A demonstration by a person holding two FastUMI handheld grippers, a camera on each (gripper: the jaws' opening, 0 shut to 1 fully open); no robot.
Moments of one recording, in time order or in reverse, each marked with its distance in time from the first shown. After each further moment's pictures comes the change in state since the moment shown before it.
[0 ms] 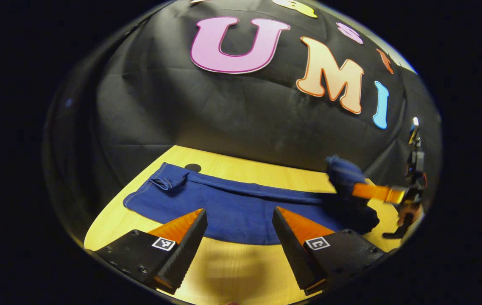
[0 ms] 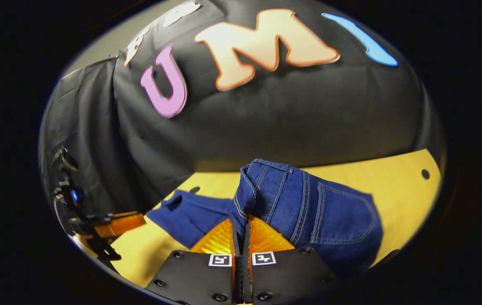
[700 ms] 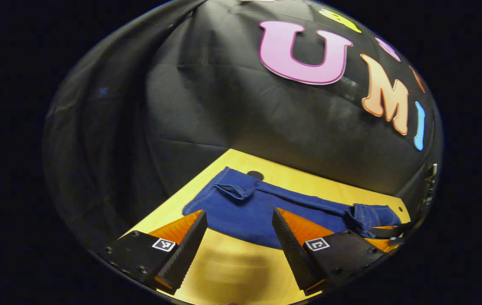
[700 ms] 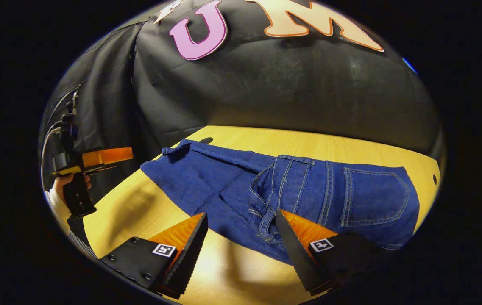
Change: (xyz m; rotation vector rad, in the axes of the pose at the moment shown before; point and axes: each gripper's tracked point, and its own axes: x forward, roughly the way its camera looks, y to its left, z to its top) left arm 0.012 0.151 0.001 -0.094 -0.036 0.263; right arm -0.025 0.037 -0.032 -0.162 0.144 0.023
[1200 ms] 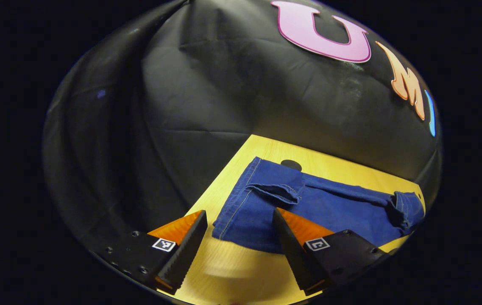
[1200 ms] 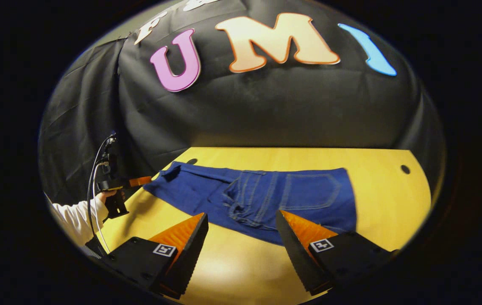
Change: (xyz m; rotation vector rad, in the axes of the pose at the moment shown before) left arm 0.074 0.057 -0.023 0.088 0.117 0.023; right arm -0.128 -0.057 0.034 0.103 -0.088 -0.183
